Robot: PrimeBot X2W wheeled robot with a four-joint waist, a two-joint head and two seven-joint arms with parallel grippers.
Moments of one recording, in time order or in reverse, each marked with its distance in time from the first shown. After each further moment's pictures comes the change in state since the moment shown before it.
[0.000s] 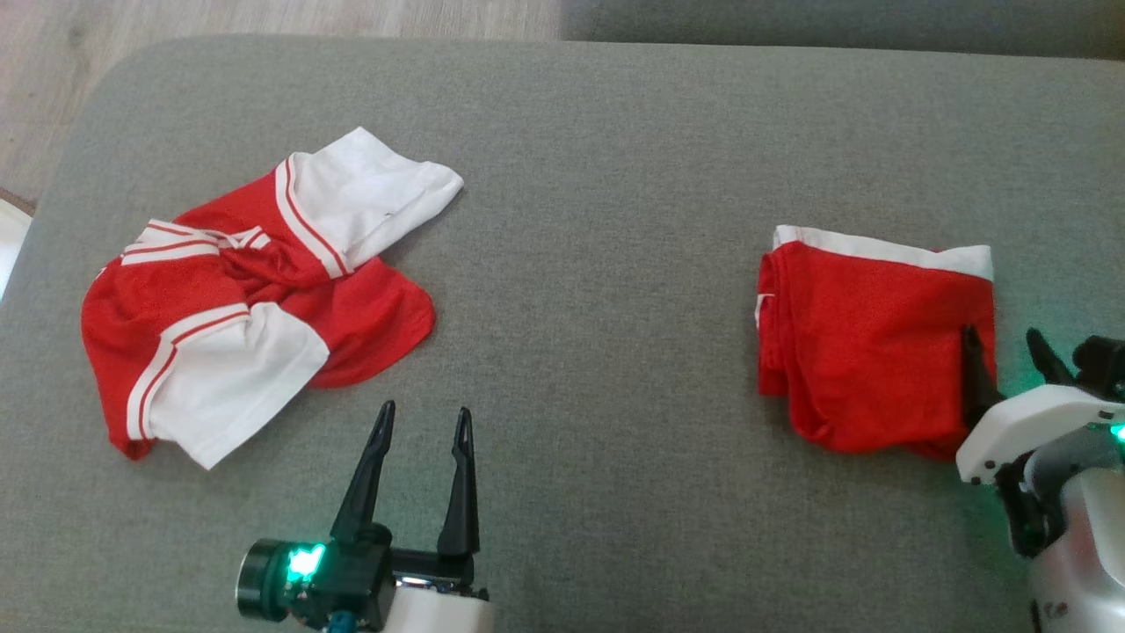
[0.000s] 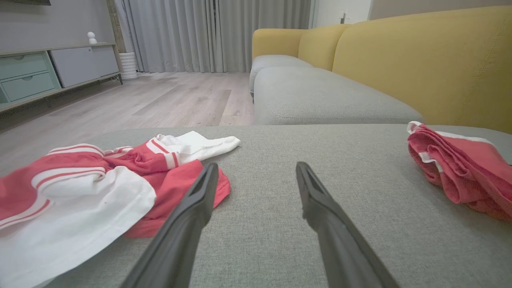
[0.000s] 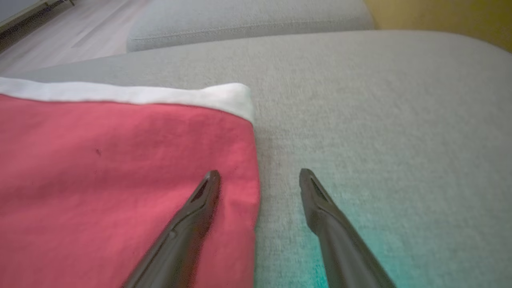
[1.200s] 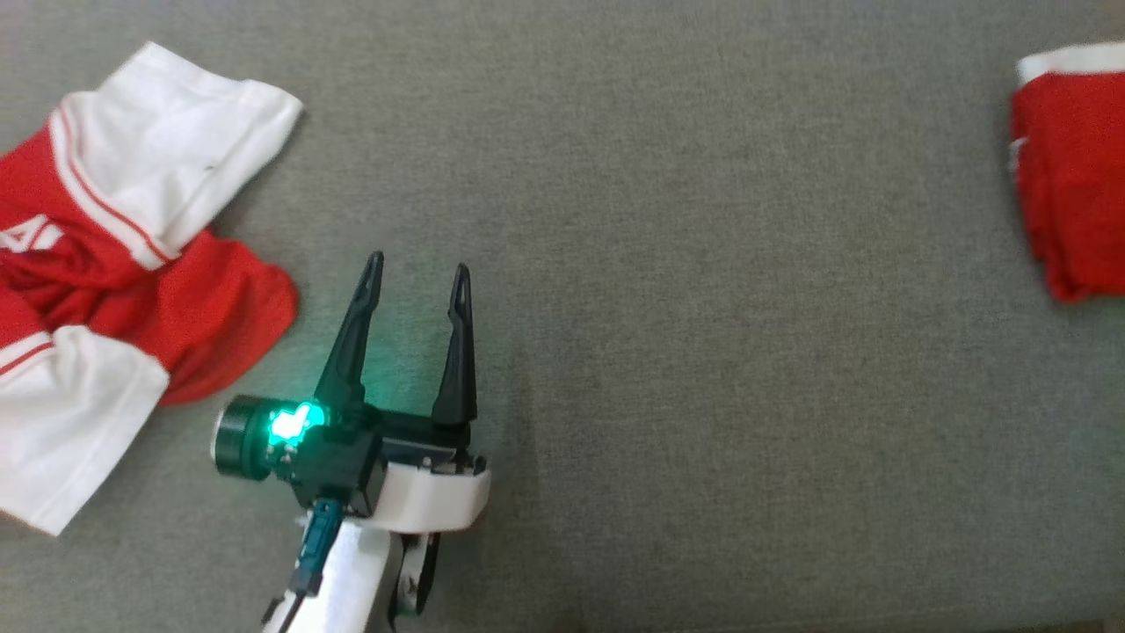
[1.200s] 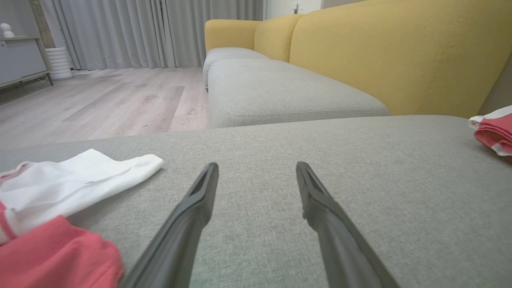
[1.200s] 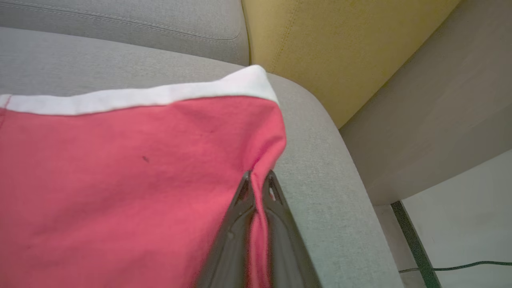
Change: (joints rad) left arm -0.229 -0.002 0.017 -0.024 0.031 -0.024 0.000; right arm -0.131 -0.369 -0.045 -0.219 0.034 0.000 0.195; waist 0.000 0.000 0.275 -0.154
